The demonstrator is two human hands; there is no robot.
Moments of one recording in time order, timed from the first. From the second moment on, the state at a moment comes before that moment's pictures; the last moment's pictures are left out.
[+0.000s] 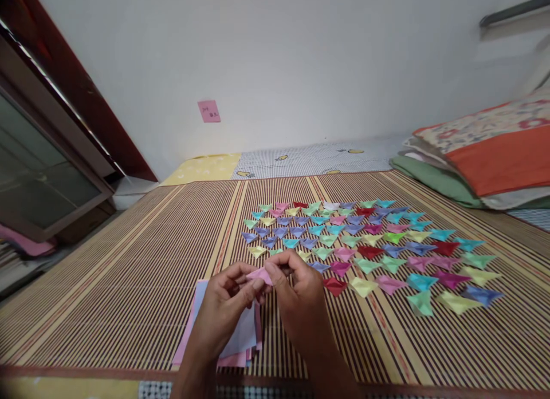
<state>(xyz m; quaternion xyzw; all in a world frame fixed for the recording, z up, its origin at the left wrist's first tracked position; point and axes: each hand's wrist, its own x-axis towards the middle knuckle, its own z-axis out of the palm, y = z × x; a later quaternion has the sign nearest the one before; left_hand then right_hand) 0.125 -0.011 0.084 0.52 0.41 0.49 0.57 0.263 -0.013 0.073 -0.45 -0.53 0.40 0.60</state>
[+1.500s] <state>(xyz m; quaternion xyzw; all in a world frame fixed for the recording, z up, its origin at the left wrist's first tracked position) 0.119 -0.008 0.079 0.46 0.44 0.58 0.51 0.265 -0.014 0.075 -0.44 -0.70 0.13 0.55</state>
